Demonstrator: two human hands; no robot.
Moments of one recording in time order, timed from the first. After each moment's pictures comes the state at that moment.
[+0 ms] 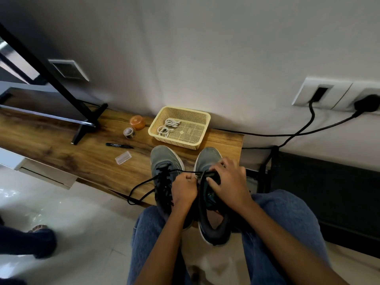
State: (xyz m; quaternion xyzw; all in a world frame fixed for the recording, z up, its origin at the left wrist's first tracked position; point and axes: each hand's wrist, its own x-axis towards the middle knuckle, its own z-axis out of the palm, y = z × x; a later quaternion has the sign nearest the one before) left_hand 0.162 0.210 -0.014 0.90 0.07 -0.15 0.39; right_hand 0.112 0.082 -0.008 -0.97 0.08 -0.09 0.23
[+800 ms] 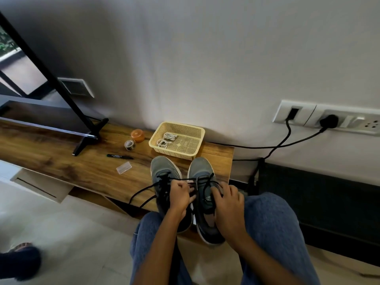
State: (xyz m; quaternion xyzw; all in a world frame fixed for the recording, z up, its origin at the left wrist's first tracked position) left_hand 0.152 0.220 -0.010 0.71 0.15 -0.20 0.66; right_hand 0.051 0.118 -0.007 -0.98 0.15 -0.07 0.11
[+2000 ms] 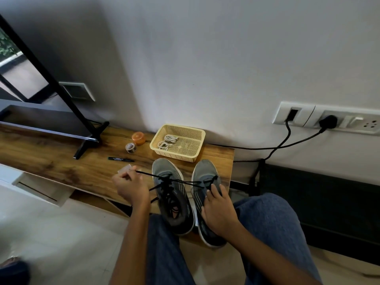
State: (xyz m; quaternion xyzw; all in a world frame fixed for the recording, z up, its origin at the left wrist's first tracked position) left_hand 0.194 0.301 0.051 0.72 0.27 0.19 0.61; right_hand 0.071 0.130 0.000 -0.99 -0.02 0.07 -0.08
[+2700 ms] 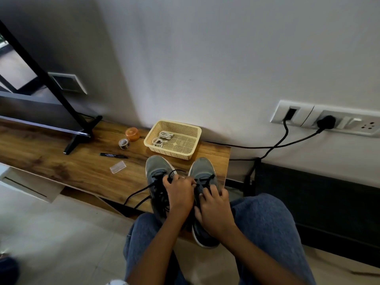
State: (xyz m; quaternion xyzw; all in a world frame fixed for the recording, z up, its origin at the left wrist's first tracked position) left_hand 0.153 0.213 -0.005 0.98 -0.18 0.00 0.10; right_hand 0.067 0.127 -0.017 -0.99 0.02 -0.14 -0.01
